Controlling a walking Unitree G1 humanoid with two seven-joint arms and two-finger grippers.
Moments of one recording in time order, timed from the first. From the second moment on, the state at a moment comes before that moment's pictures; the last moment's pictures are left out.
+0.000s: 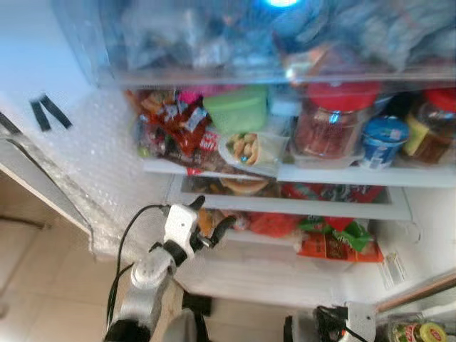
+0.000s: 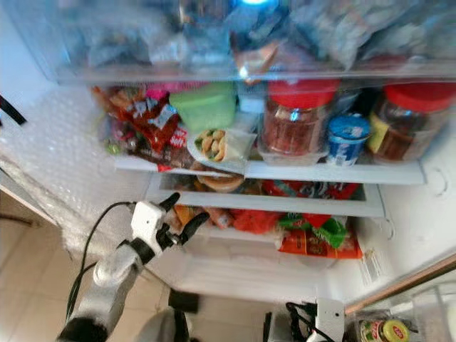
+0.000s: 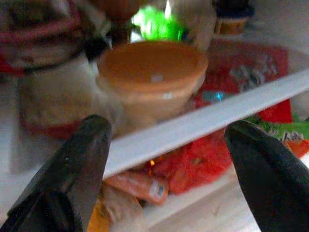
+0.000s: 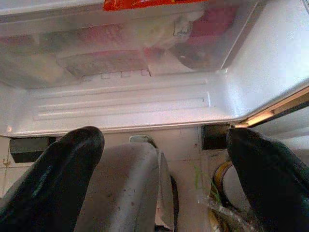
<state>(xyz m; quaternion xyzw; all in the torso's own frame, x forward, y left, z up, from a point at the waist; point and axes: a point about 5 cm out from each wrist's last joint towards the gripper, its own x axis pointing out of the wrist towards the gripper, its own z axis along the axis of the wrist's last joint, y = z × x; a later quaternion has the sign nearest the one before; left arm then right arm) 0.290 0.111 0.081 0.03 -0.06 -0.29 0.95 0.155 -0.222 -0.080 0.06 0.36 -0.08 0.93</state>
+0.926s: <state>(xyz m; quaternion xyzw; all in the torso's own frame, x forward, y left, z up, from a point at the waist) 0.234 0.148 0.080 0.14 -0.04 -0.16 0.98 0.151 -0.225 -0.085 0.07 0.40 -0.08 0.91</state>
